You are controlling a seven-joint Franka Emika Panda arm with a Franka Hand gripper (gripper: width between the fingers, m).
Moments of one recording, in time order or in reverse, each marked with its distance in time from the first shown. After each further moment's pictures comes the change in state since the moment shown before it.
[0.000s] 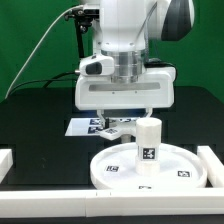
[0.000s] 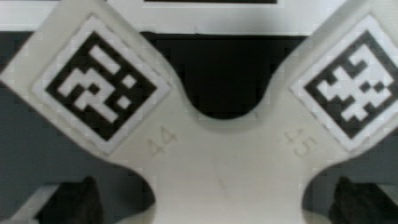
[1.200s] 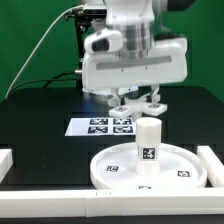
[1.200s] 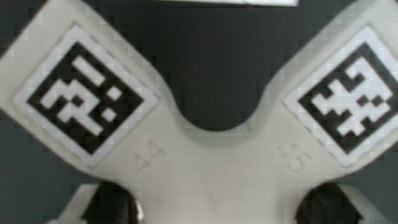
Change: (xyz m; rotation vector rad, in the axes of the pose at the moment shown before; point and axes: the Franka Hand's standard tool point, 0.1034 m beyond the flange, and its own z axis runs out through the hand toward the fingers) arm 0.037 -0.027 -0.076 0.071 -0.053 -0.059
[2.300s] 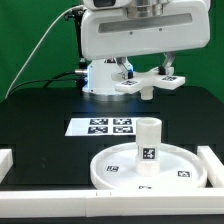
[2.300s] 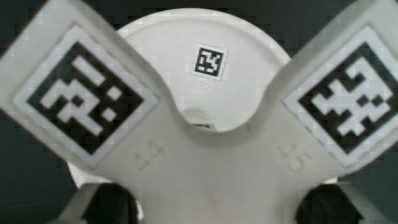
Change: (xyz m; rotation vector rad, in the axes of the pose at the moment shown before) arm 0.071 -0.001 -0.060 0.001 -0.009 0.000
